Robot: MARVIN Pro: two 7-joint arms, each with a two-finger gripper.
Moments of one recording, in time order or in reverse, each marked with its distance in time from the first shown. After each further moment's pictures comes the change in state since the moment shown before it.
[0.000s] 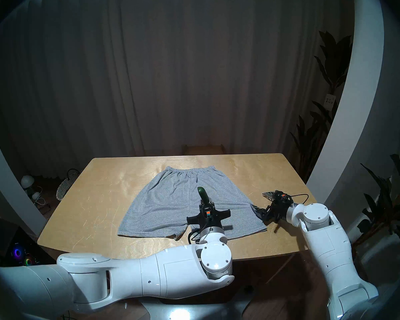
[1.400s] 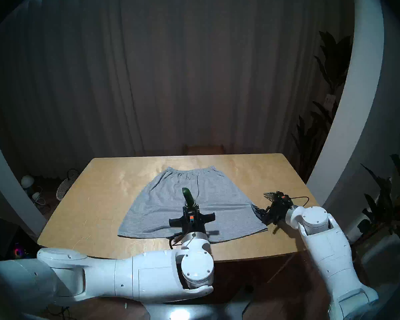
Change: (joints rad) left arm -0.009 0.186 0.049 -0.213 0.067 0.058 0.108; right arm -0.049 0.004 -0.009 -0.056 0.017 0.008 -0.080
